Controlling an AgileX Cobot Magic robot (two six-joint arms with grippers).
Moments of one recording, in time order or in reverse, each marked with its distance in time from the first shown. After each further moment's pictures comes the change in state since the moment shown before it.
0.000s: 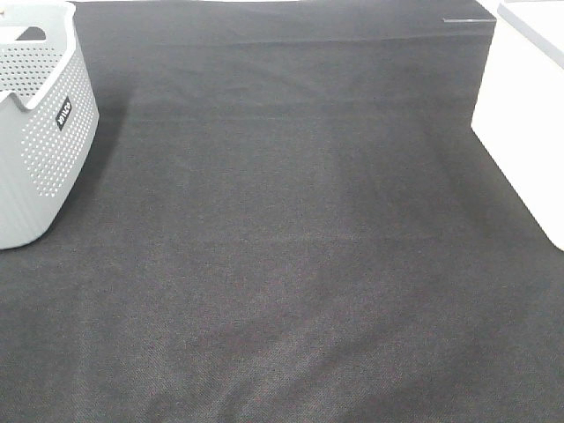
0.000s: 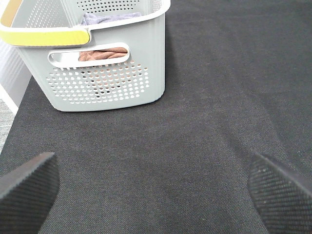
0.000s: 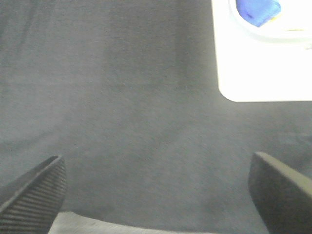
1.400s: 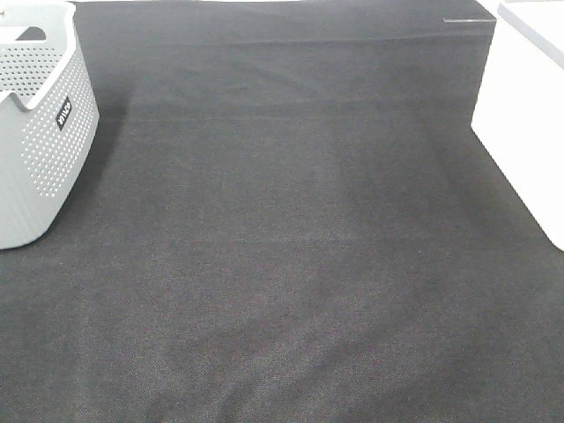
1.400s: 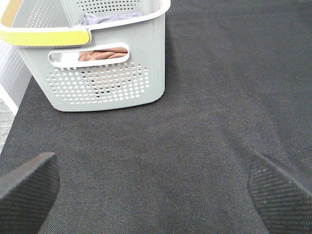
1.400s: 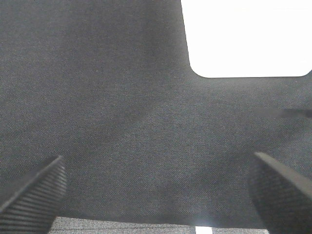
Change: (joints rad) left arm 0.000 0.000 0.000 0.000 0.000 0.000; right arm 0.000 -0.528 0.446 -0.098 -0.078 0.003
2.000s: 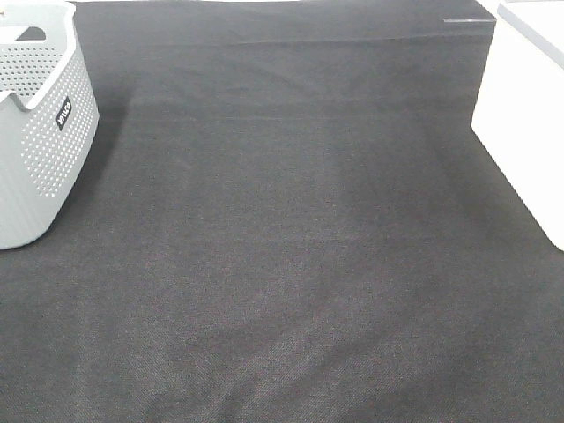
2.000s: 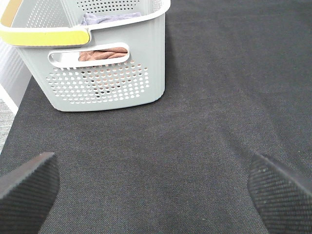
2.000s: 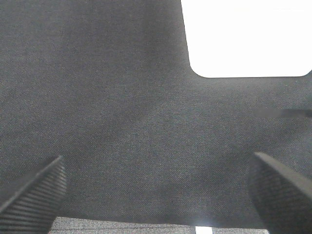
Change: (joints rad) left arm 0.000 0.000 0.000 0.000 0.000 0.000; right arm 0.000 0.000 0.000 0.000 0.000 0.000
